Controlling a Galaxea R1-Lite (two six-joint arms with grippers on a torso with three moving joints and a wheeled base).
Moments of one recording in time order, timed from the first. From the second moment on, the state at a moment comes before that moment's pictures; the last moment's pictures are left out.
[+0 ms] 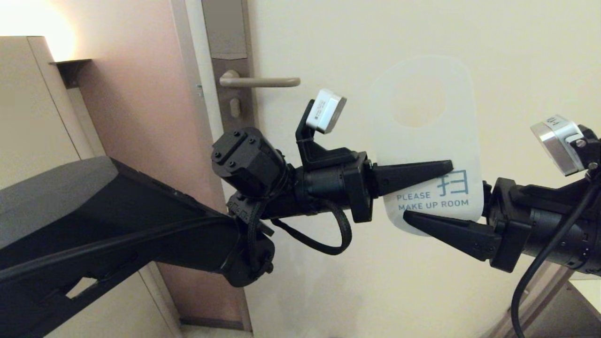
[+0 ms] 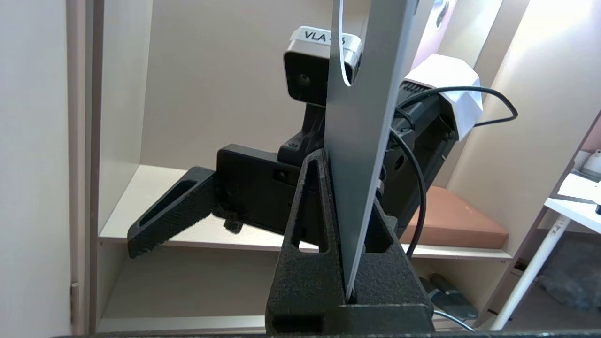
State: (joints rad) left arm -0.81 2.13 -1.20 -1.52 -0.93 -0.80; right arm 0.44 1.34 -0.59 -0.64 0.51 0.09
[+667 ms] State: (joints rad) left arm -0.79 2.13 -1.19 -1.52 -1.02 -0.81; right arm 0.44 1.34 -0.57 -0.64 0.51 0.09
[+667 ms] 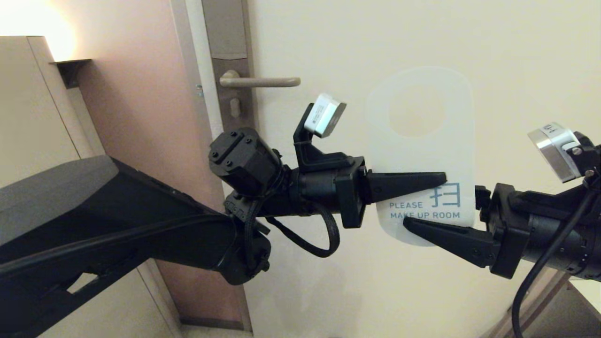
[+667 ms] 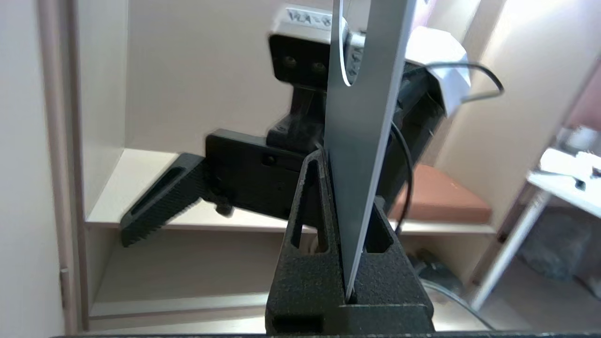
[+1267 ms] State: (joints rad) left arm -0.76 2.14 -1.22 -1.52 -1.11 -0.80; right arm 0.44 1.34 -0.57 -0.64 0.51 0.09
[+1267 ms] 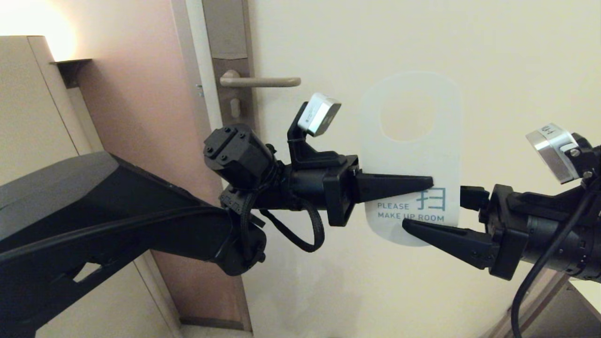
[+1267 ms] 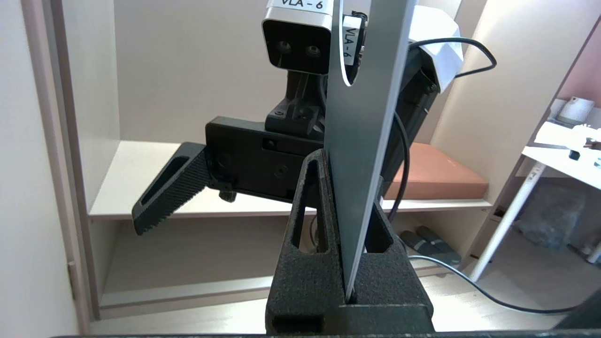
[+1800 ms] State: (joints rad) left arm -0.77 2.17 -1.27 -1.52 -1.10 -0.80; right arm 0.44 1.34 -0.57 -0.64 0.51 0.09
